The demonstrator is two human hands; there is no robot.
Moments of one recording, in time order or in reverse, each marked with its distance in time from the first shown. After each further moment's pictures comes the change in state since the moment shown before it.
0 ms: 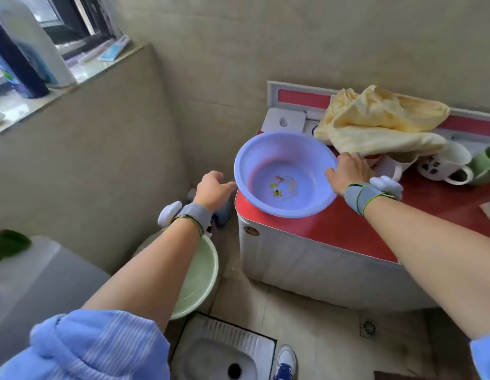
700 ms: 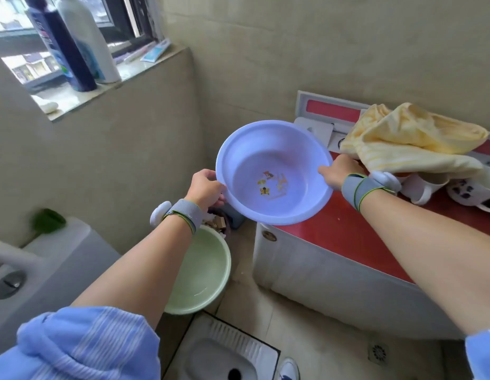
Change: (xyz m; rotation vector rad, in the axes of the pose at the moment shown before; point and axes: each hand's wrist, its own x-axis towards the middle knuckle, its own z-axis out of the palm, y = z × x) left_hand -0.020 -0.014 -0.065 -0.362 0.067 -0.122; right_hand -0.001 -0.074 -0.013 0.176 -0.220 -0.047
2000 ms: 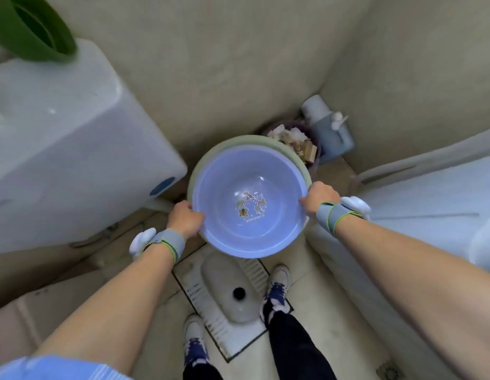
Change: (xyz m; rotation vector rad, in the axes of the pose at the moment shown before) left_hand 0.114 -0.400 -0.133 0.065 0.331 -0.741; right_hand 0.035 -0.130 0.477 -0.523 -0.609 -0.295
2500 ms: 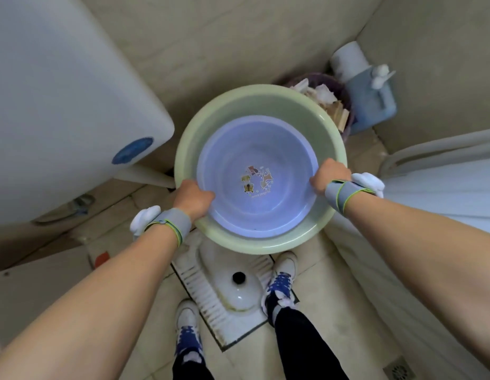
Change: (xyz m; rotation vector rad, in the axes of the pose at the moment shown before) left_hand 0.119 -0.050 0.071 0.012 -0.020 -0.014; right_hand 0.117 -0.010 0.102 -0.142 0.006 0.033
